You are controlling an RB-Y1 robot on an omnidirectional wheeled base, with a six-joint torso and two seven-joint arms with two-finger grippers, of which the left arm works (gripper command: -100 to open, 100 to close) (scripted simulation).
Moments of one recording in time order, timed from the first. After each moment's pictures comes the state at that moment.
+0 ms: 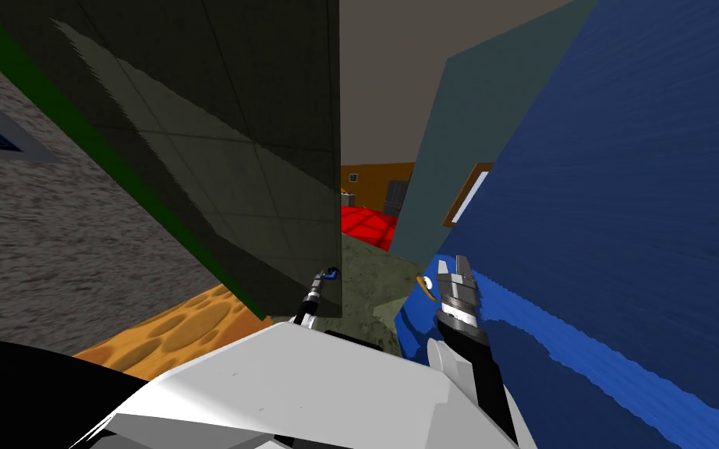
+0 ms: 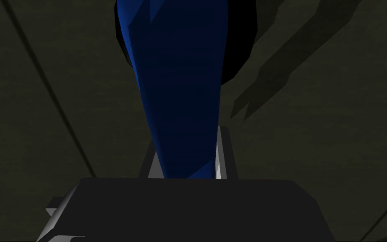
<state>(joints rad) 0.03 0.02 0.09 -0.86 0.12 -0.74 -0.10</state>
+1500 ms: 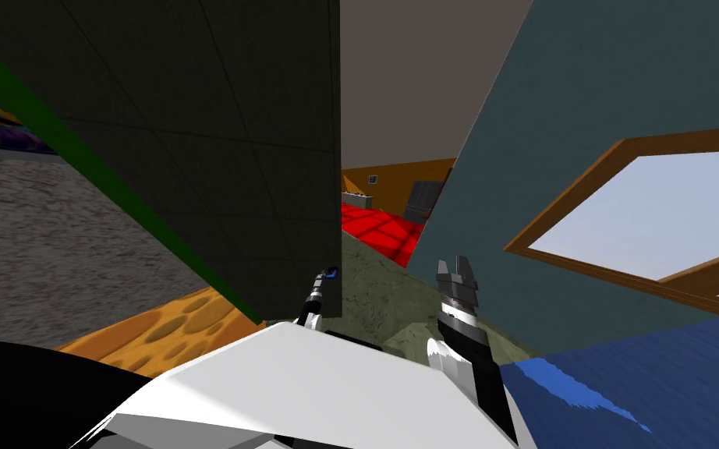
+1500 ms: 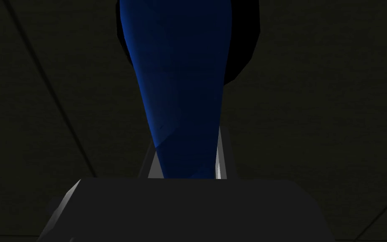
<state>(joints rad) 0.00 -0.02 0.09 -0.82 0.23 -0.77 -0.20</state>
